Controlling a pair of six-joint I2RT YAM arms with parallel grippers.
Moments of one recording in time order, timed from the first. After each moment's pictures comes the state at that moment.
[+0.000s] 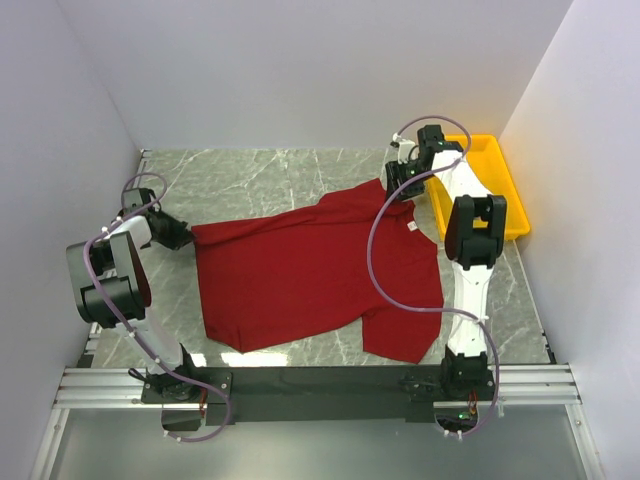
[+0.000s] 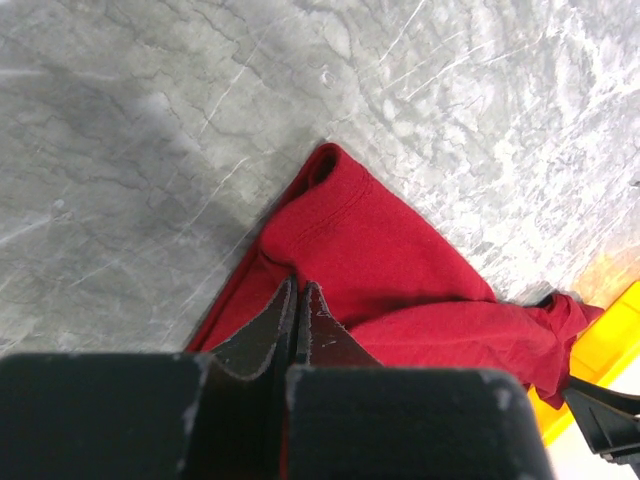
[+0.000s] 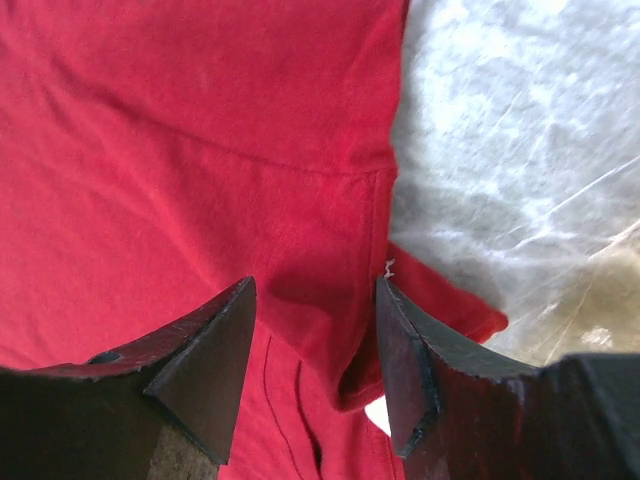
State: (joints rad) left arm 0.30 1.75 1.03 -0.29 0.29 -0.80; right arm 0.04 2.32 2.04 -0.89 -0.45 -0.24
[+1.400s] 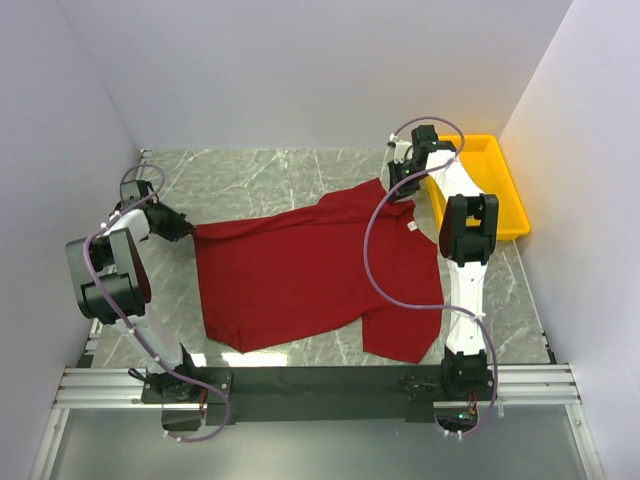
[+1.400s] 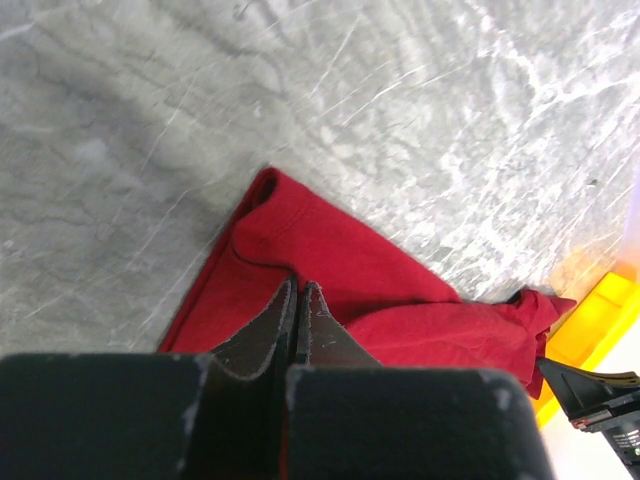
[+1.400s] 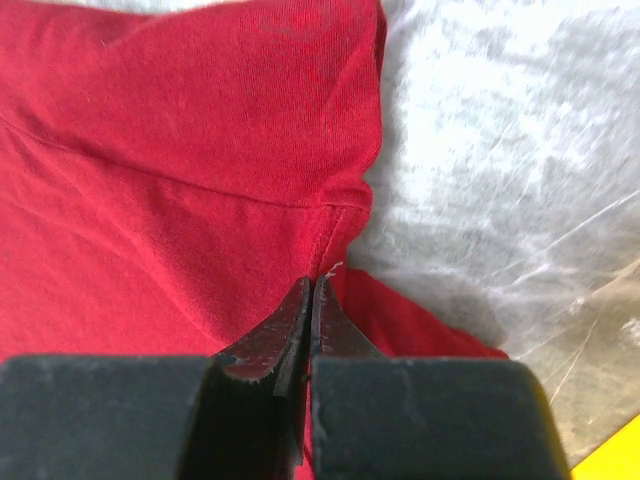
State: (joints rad) left arm 0.30 1.78 1.10 -0.30 0.33 -0.80; right arm 0.06 2.41 2.14 -0.91 -0.40 -0.18
